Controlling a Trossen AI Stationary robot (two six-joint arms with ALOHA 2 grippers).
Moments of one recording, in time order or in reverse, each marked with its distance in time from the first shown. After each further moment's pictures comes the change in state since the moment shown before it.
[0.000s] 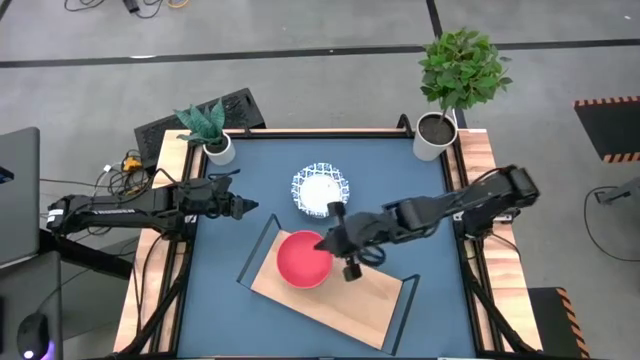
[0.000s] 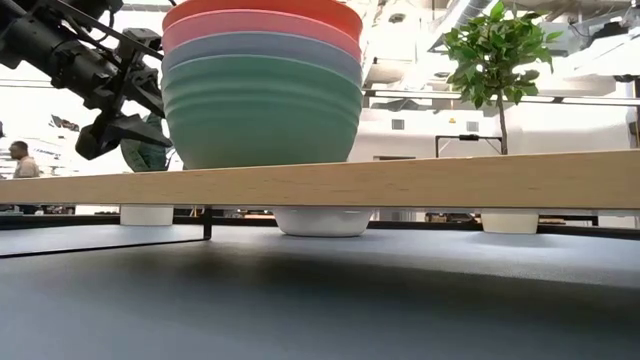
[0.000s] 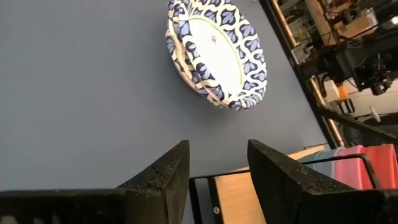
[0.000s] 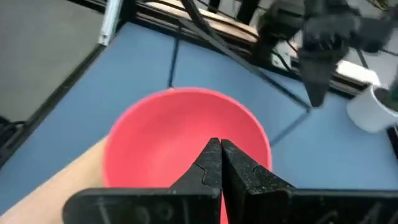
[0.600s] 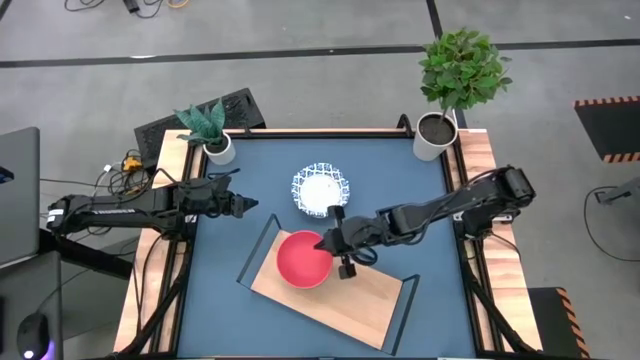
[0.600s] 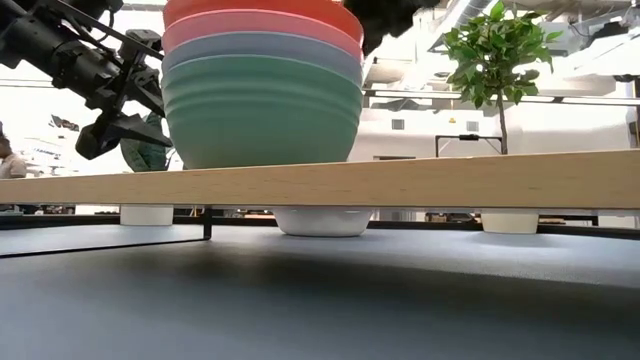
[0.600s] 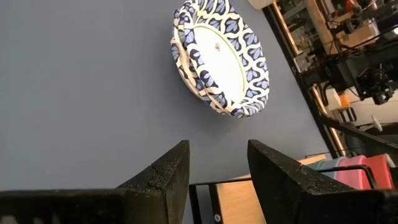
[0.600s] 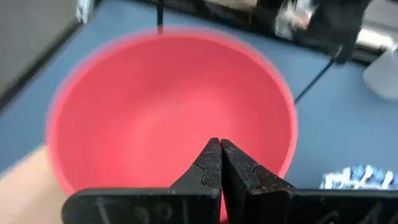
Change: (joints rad) left arm 0.000 0.000 0.000 0.005 -0.027 -0.016; right arm -0.034 0.028 -0.197 0.215 -0.005 0.050
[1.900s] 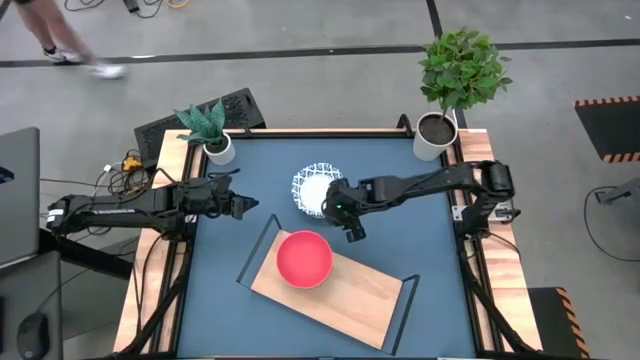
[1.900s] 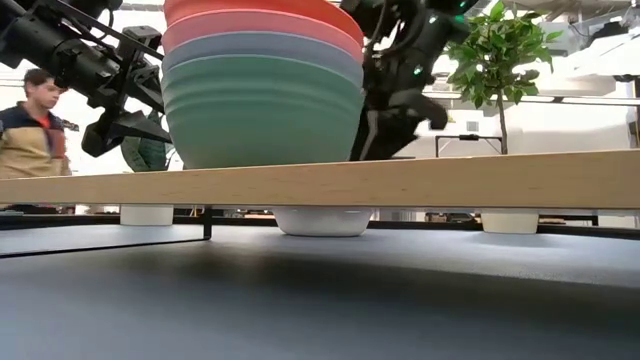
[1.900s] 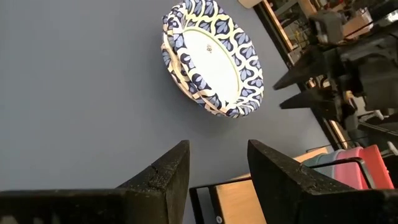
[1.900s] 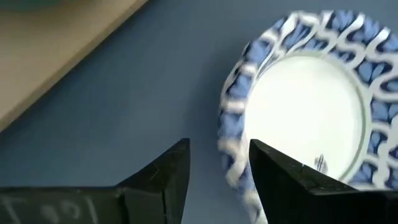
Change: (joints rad) left arm 0.000 0.000 0.000 0.021 0.007 0.072; right arm -0.276 0.121 0.068 -0.424 -0.051 -0.316
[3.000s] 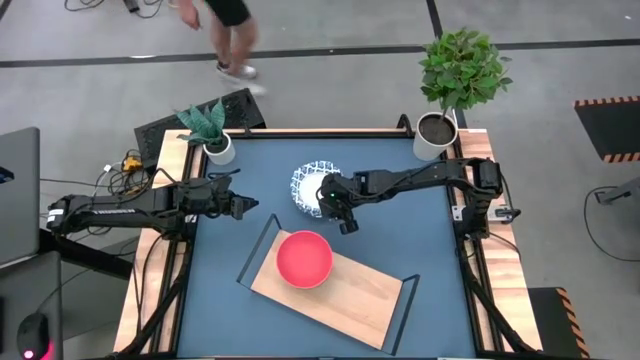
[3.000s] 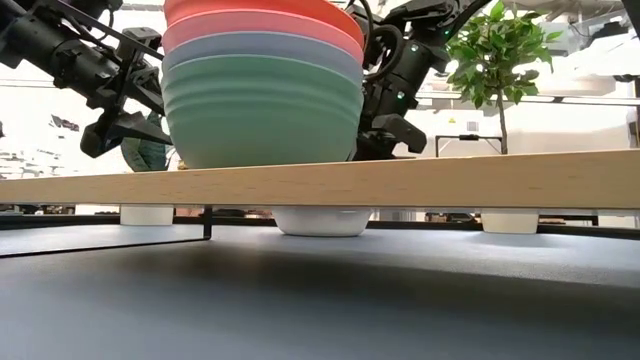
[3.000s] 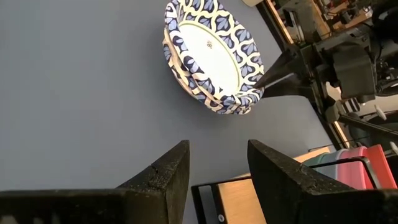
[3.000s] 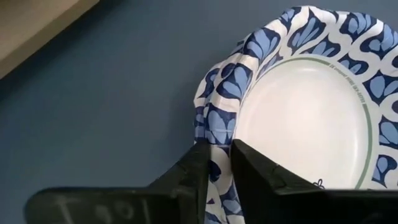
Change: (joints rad) left arm 0.000 0.000 0.000 -0.010 0.000 -0.006; right arm -0.080 0.070 0.000 0.108 -0.080 -0.068
